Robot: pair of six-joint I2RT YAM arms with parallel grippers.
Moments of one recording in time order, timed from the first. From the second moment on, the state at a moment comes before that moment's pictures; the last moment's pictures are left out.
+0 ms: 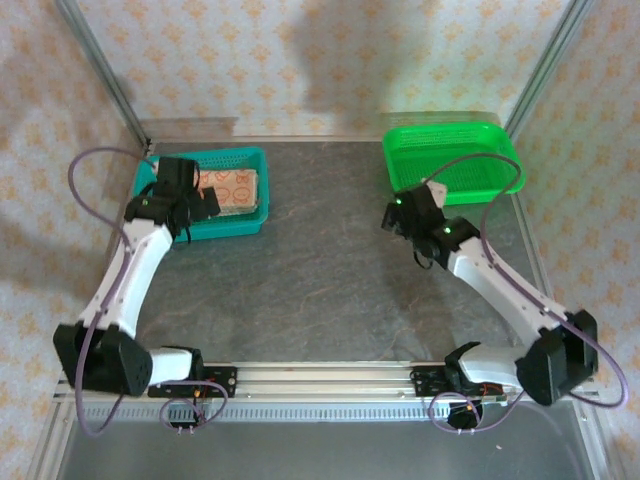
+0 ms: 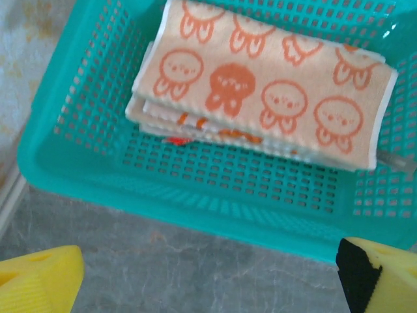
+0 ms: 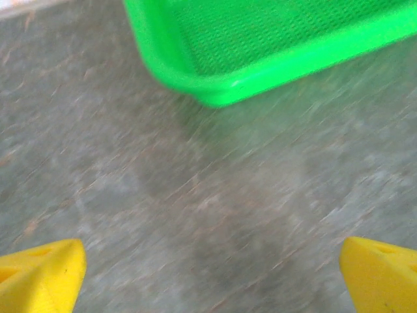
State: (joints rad) left arm -0.04 1.23 1.15 -0.83 -0.32 -0.37; right arm 0.49 1.20 0.99 -0.65 0.45 0.61
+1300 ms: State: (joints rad) left arm -0.07 1.53 0.38 0.73 -0.42 -0.09; right arm 0.04 1.53 0.40 0.67 0.27 0.15
